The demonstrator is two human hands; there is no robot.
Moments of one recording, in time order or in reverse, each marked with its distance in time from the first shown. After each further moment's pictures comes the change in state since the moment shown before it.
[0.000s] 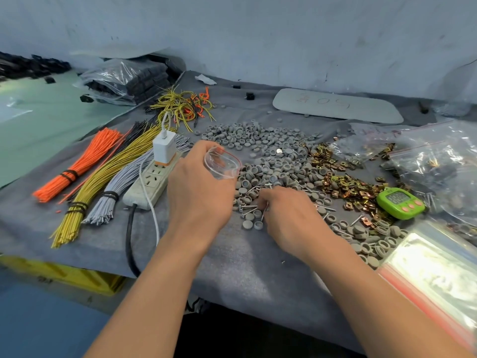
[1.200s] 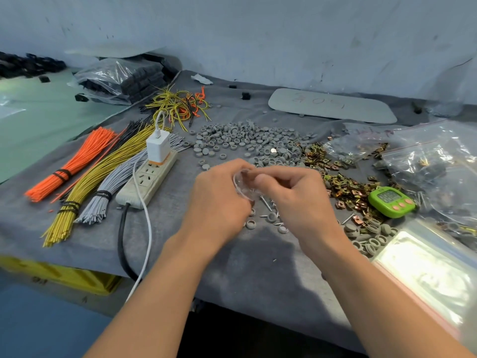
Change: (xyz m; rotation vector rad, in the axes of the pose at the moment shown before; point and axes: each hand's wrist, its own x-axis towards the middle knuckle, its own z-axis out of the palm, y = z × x) left_hand -0.015 0.009 0.016 -0.010 -0.298 0.146; right_hand -0.016 -0.011 -0.028 1.049 0.335 0.036
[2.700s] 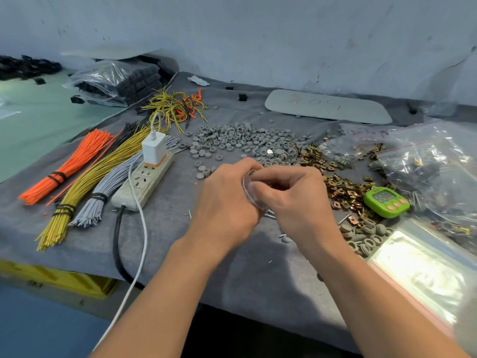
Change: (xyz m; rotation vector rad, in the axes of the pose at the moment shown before) left_hand -0.005 0.012 0.007 -0.023 -0.041 0.080; right_hand -0.004 -0.007 -0.003 0.008 0.025 -0.014
